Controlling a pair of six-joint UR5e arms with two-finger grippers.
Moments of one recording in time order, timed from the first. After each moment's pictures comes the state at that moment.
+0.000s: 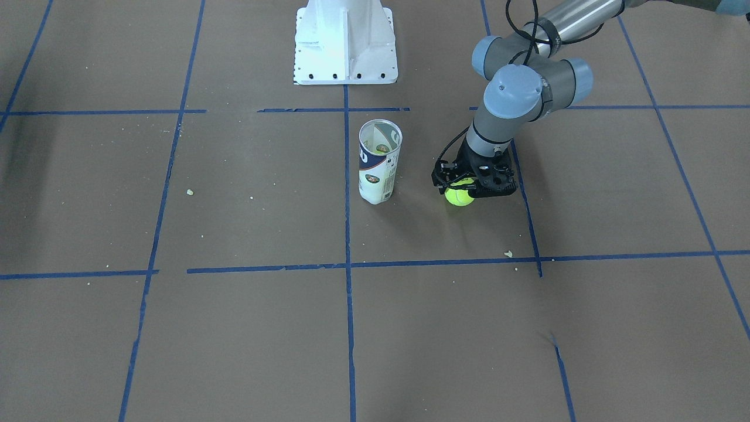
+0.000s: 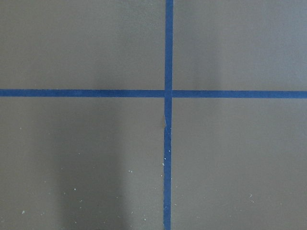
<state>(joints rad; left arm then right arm) -0.62 -1.99 -1.68 -1.82 -1.98 -1.23 1.46 -1.60 1.62 -1.49 2.30 0.16</state>
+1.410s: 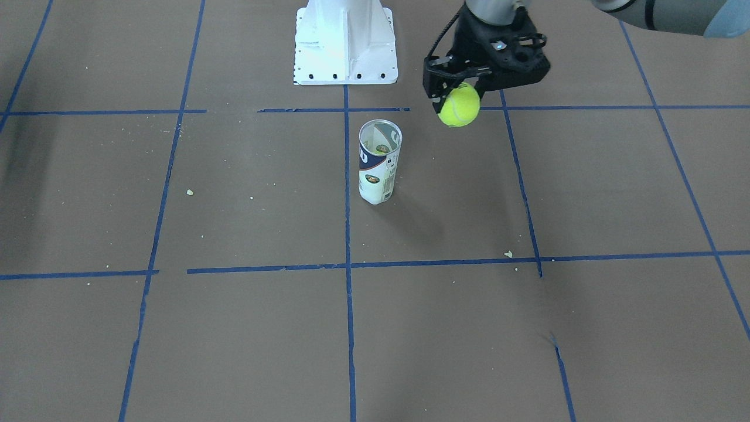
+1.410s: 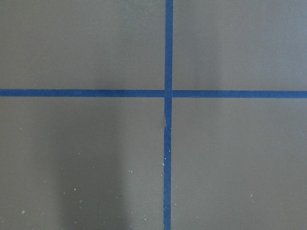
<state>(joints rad) -0.70 -2.40 -1.97 -1.06 -2.10 -1.37 1.46 -1.60 1.62 -1.49 2.30 0.16</state>
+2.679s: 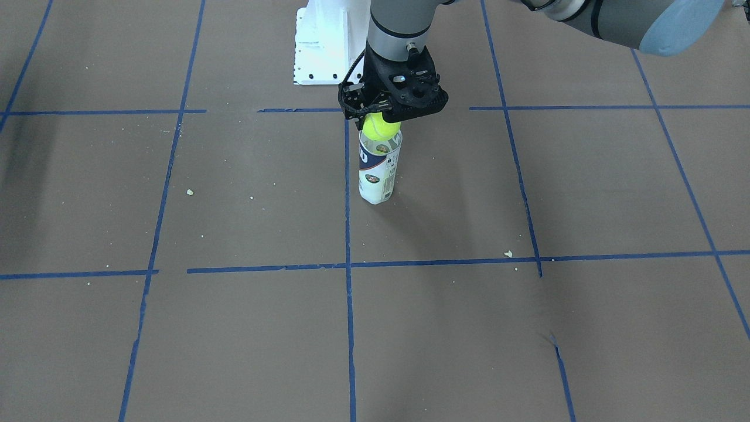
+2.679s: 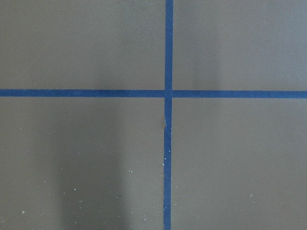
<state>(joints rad) -0.66 -2.45 -1.84 -1.18 -2.09 -1.41 1.46 -1.60 1.62 -1.49 2.30 0.16</state>
